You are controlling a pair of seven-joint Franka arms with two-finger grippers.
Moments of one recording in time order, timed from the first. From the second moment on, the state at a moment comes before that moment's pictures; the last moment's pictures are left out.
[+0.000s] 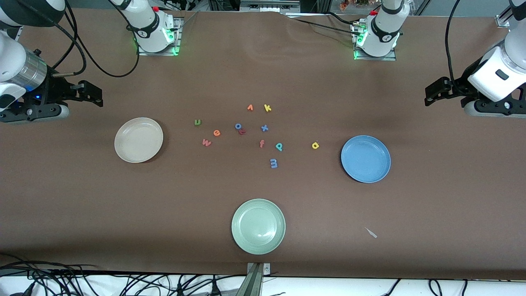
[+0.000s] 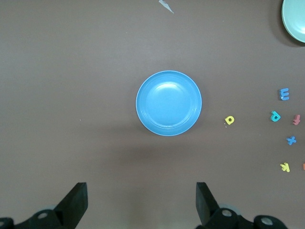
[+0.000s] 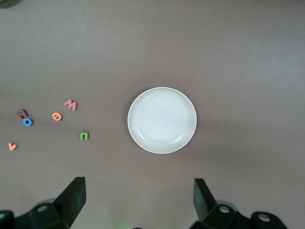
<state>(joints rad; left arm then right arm) -0.02 0.05 -0.07 -1.54 -0.01 1.51 -0.08 0.05 0.07 0.05 -1.59 -0.01 1.57 -0.04</state>
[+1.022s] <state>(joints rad) -0.02 0.05 -0.07 -1.54 -0.01 1.51 -0.08 0.12 0.08 0.07 -1.74 -0.01 1.72 0.07</state>
